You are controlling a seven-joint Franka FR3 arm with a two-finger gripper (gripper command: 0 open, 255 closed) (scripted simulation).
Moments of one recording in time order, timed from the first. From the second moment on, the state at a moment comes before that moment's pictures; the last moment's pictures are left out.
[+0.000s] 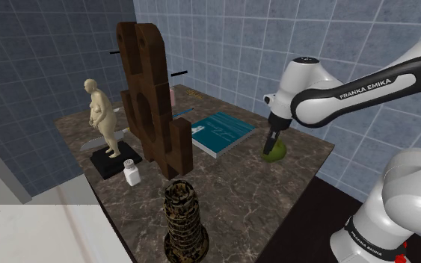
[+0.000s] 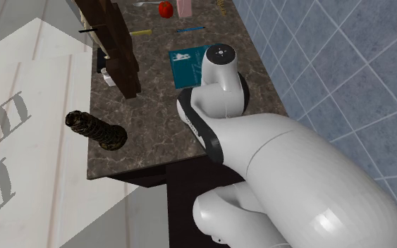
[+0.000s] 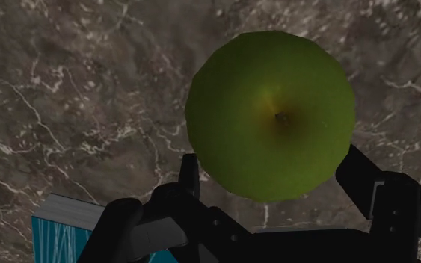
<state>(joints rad) 0.11 -0.57 -0.07 -2.80 -0.10 2.38 -0.31</state>
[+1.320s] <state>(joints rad) 0.12 -0.69 -0.06 -2.60 -0.08 2.07 -0.33</state>
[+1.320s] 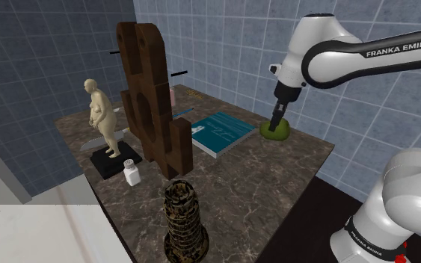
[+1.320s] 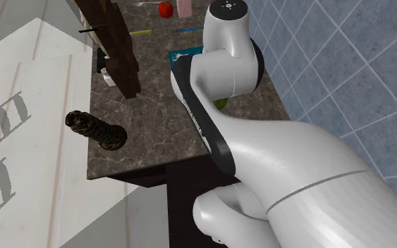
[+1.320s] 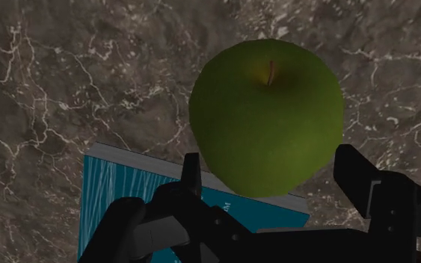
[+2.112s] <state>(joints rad) 0.12 -0.70 -0.05 -2.44 -0.07 1.90 -0.33</state>
